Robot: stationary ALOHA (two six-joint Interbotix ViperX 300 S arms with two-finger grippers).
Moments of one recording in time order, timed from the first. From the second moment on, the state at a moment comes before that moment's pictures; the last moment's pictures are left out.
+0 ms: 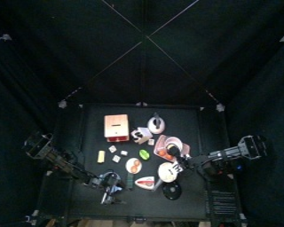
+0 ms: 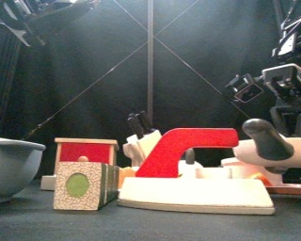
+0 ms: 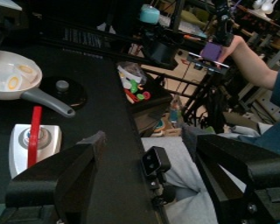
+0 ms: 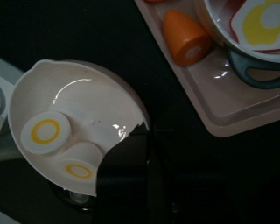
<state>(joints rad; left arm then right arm) -0.61 -0.16 0.89 -0.48 -0.62 0.00 0.17 -0.33 0.91 -0.20 0.69 1.24</state>
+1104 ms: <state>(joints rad) -0.23 -0.20 1.01 -0.47 -0.61 0.01 -0.67 -0.66 0.96 -0.37 0.59 1.24</state>
